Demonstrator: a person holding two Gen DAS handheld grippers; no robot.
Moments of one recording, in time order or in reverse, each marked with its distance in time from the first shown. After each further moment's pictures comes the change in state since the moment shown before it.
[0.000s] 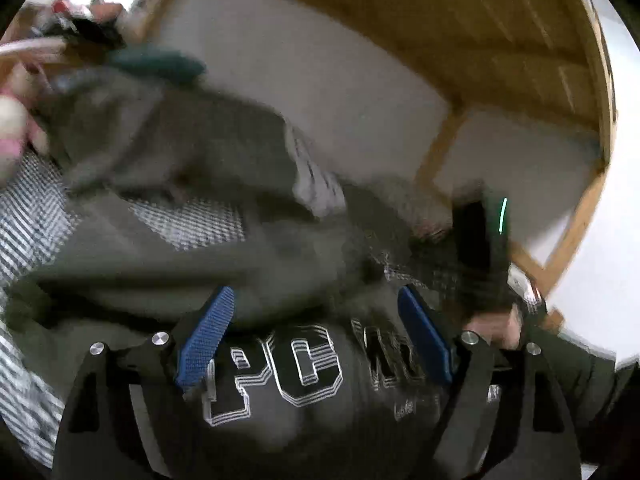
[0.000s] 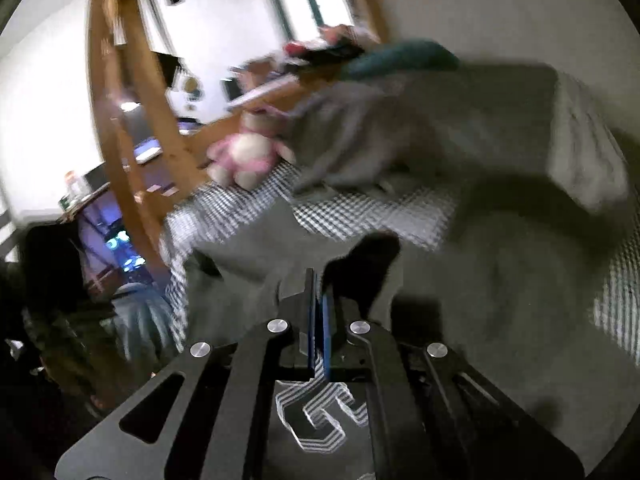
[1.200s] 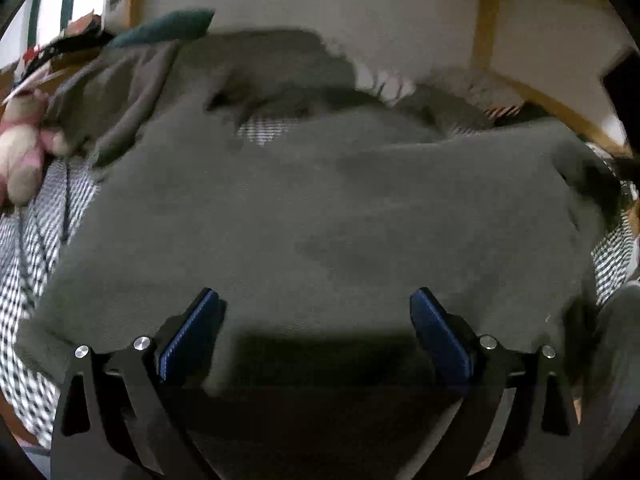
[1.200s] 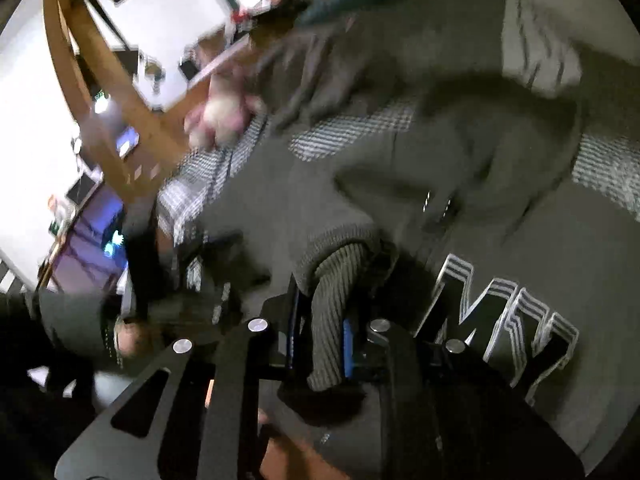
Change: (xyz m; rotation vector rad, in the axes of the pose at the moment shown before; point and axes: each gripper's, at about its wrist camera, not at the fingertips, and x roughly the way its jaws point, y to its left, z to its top) left arm 0.087 0.031 -0.067 0.280 0.315 0.249; right arm -0.008 -0.007 0.000 0.185 0.086 -0.054
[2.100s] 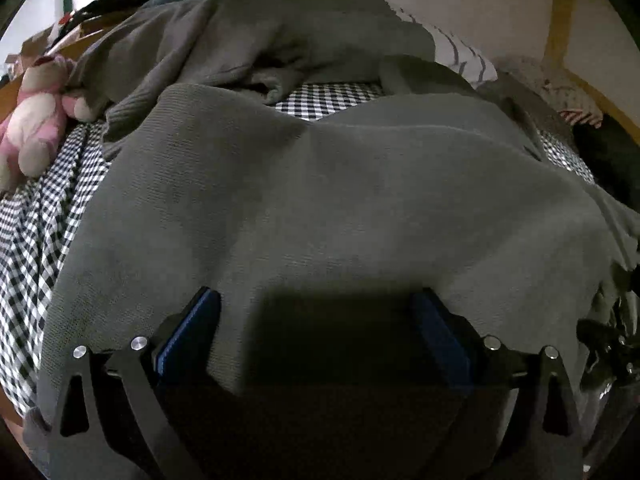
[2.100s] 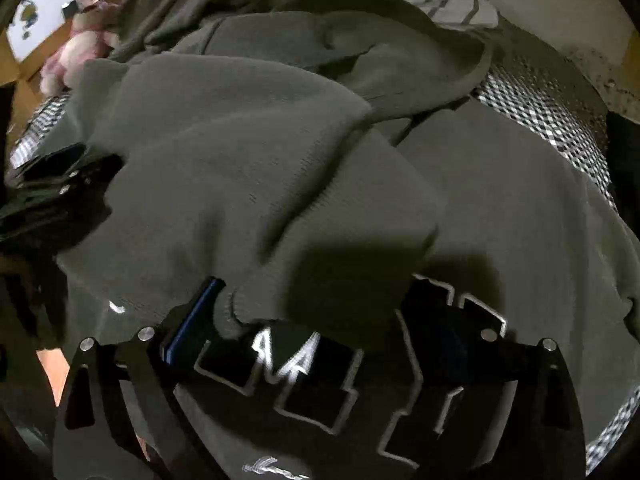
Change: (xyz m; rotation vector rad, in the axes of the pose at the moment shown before) left arm 0.078 0.020 0.036 -0.140 0.161 0.200; right arm 0.096 -0.036 -0.050 -0.029 0.221 -0.498
